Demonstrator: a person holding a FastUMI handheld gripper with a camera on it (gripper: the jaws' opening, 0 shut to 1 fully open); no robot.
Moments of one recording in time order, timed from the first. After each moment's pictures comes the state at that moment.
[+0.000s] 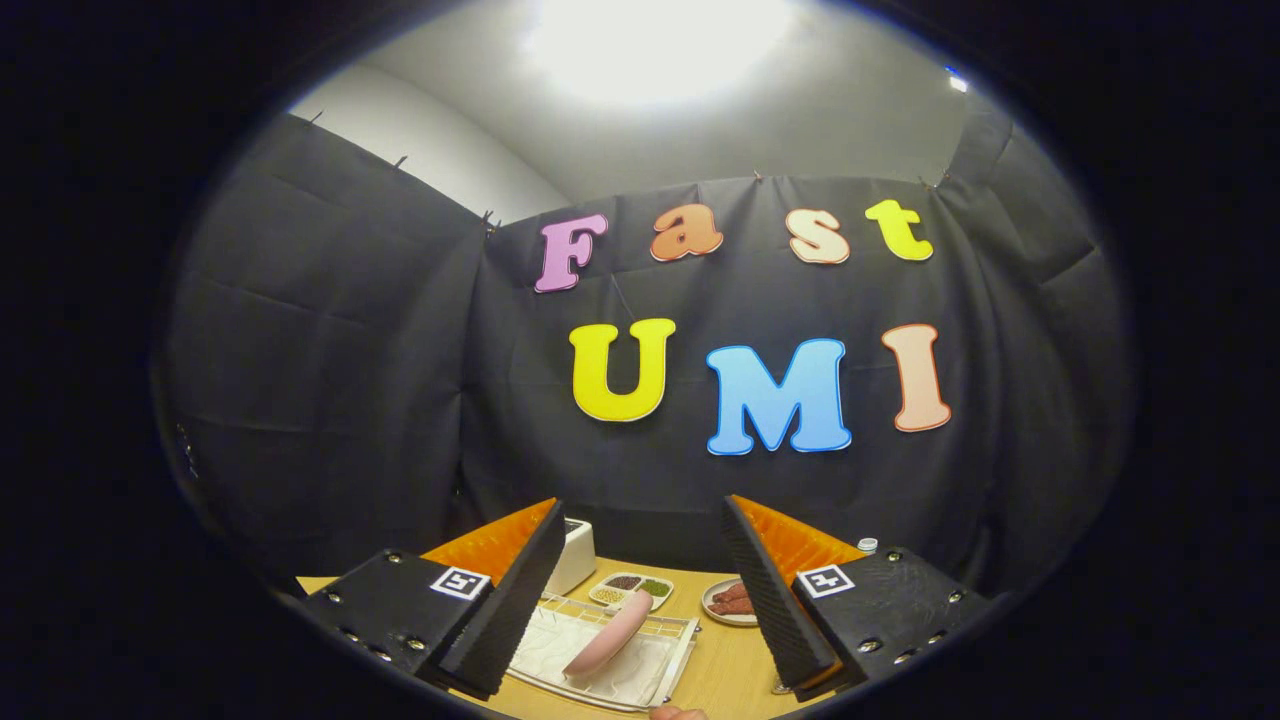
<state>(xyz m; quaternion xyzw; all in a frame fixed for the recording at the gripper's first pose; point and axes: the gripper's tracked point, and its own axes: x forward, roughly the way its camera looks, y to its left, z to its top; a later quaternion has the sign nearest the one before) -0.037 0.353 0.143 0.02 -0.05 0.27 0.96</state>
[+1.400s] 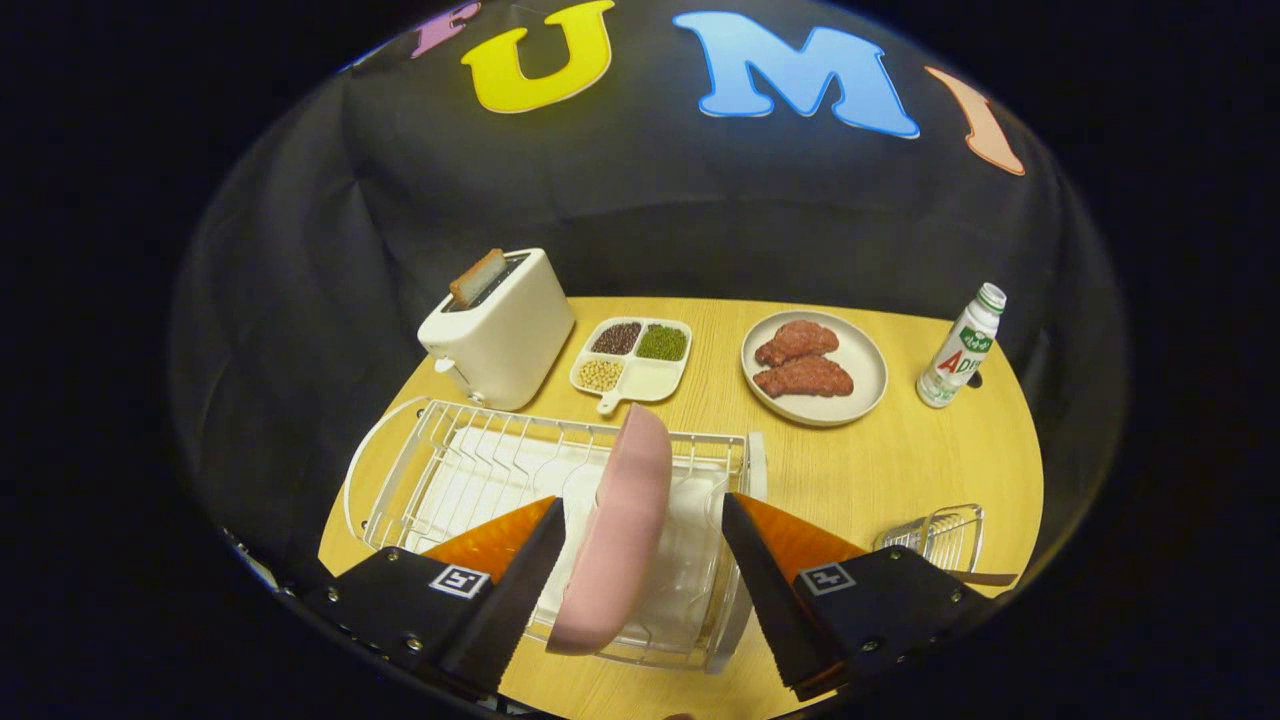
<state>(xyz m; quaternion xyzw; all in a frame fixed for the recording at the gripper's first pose) 0.072 0.443 -0.094 -0.01 0.45 0.25 0.86</state>
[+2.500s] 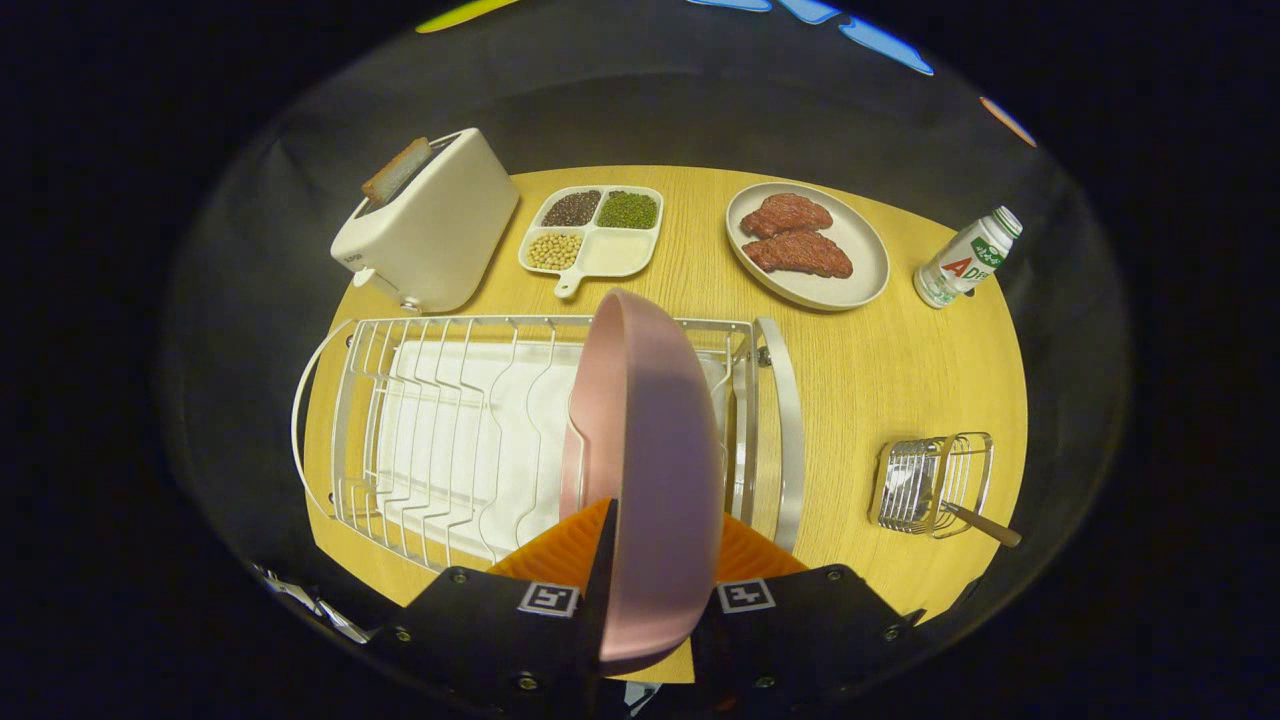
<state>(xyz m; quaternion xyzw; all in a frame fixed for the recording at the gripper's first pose) 0.052 0.440 -0.124 -0.07 0.60 0.16 0.78</state>
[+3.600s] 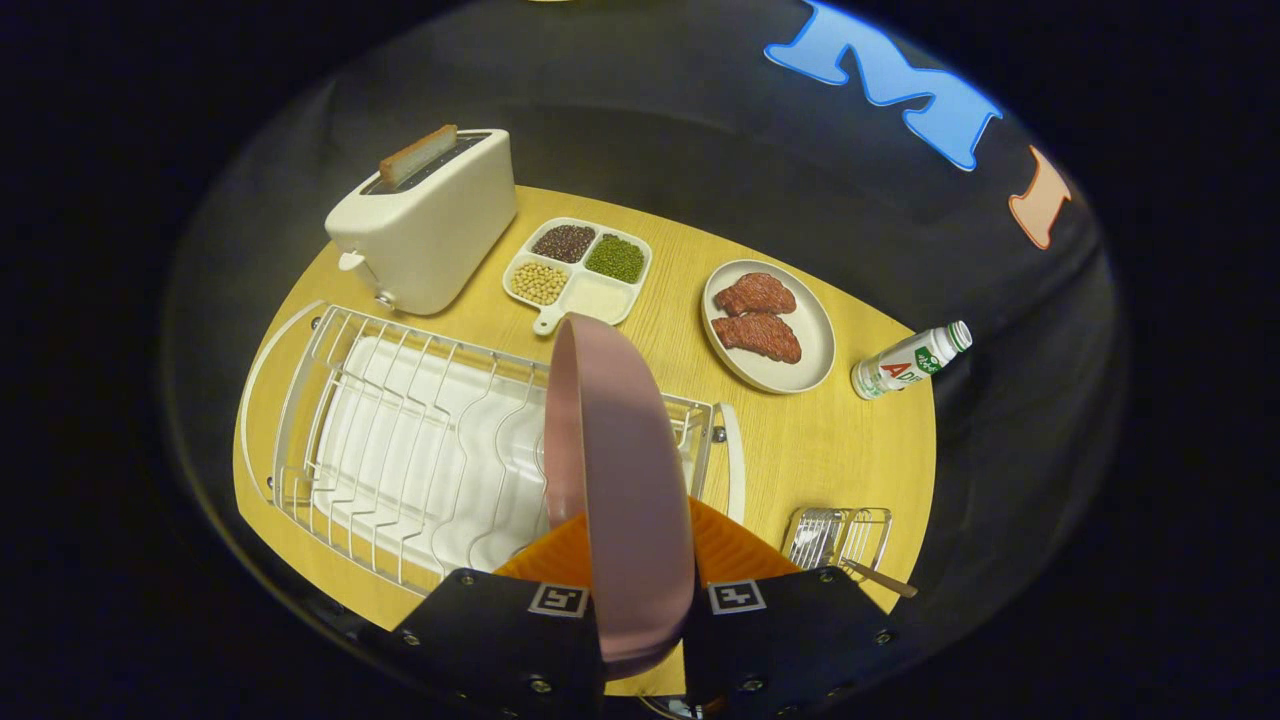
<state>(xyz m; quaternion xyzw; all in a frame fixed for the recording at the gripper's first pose) 0.090 0.442 -0.092 -0.22 0.52 0.12 0.82</state>
